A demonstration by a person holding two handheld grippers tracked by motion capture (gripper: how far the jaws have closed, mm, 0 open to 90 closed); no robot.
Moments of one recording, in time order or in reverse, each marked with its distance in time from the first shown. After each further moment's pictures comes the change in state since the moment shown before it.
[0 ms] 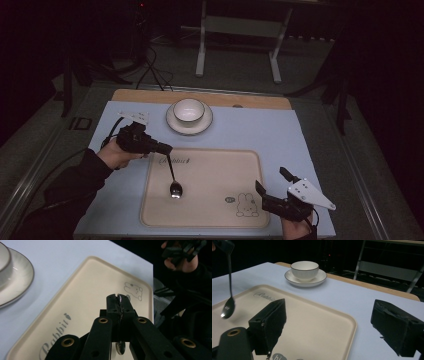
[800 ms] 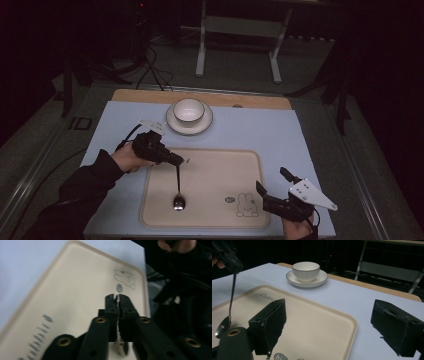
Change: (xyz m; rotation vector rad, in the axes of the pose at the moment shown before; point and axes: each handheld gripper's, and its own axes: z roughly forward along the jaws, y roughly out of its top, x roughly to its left) left arm 0.004 -0.001 0.038 0.079 -0.085 0.059; right arm -0.001 0.000 -0.002 -0.006 0.010 0.002
